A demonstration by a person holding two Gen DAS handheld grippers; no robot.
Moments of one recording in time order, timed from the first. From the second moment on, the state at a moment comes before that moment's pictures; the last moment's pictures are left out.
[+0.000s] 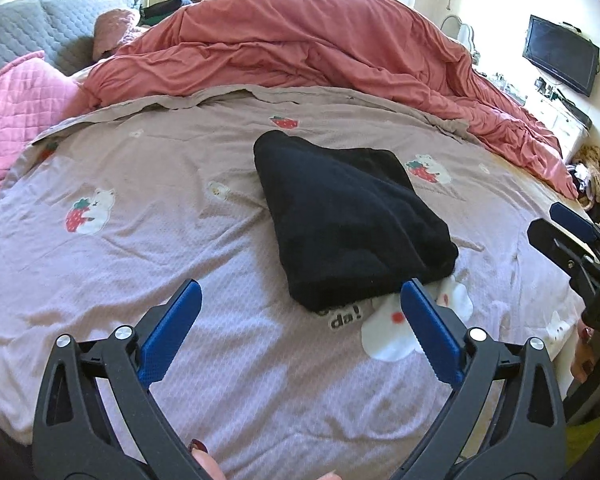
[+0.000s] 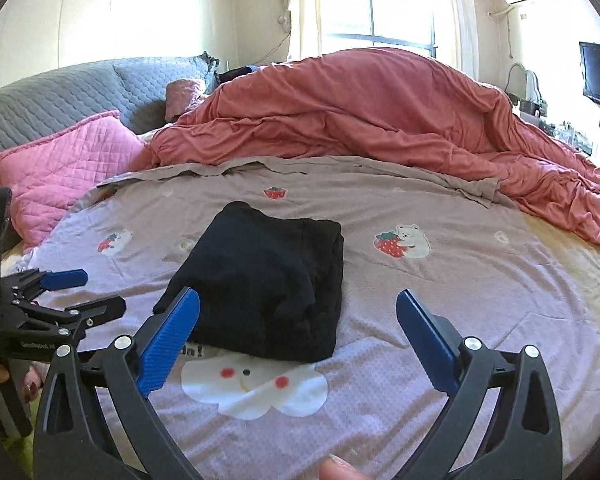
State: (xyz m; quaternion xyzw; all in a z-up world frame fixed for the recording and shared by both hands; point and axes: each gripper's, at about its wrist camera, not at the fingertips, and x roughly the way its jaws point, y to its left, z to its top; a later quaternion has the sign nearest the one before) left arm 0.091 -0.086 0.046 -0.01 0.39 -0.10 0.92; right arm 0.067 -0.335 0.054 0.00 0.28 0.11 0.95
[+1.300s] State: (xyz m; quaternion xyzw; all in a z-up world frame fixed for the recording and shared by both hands) left arm 0.050 -0.066 0.014 -0.05 0.42 -0.07 0.90; right arm 0.046 -0.331 0.000 0.02 0.35 0.08 0.93
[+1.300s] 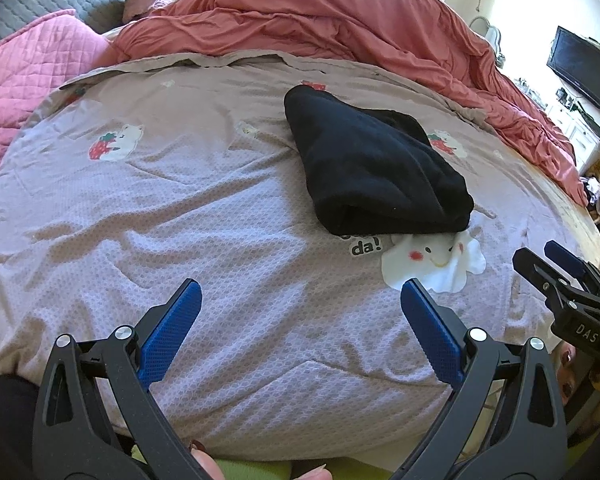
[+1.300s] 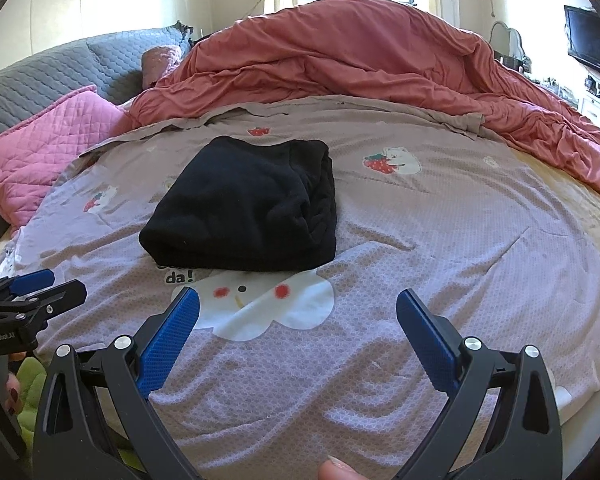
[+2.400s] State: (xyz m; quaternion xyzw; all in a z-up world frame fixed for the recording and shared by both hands) left arm 0.050 -0.061 0.015 -0.05 0.43 -0.05 0.90; right arm 0.045 -0.325 0.000 0.02 0.35 0.08 0.93
